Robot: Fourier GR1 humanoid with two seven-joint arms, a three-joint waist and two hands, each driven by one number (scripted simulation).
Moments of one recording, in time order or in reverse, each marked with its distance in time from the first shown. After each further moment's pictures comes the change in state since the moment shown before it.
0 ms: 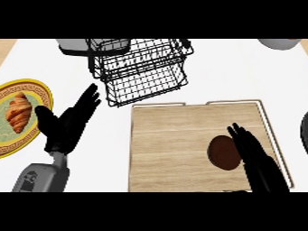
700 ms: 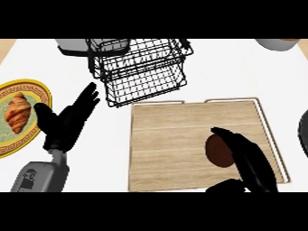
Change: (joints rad) left arm -0.014 -0.015 0.036 0.011 -0.023 -0.033 0.014; right arm -0.117 0.043 -0.030 0.167 -0.007 0.028 -0.132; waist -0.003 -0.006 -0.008
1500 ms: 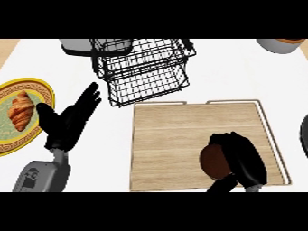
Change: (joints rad) left arm -0.005 -0.015 0.011 0.011 -0.010 -0.021 -0.009; right arm -0.068 0.040 0.029 0.010 0.144 0.155 0.155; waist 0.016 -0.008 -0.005
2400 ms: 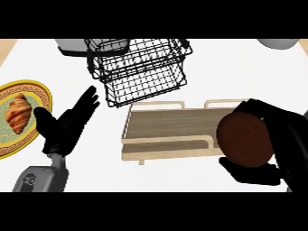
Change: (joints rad) left arm 0.037 -0.005 0.003 -0.030 -0.006 -0.005 0.012; right arm -0.234 0.143 -0.170 -0.552 -0.177 0.364 0.452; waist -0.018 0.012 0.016
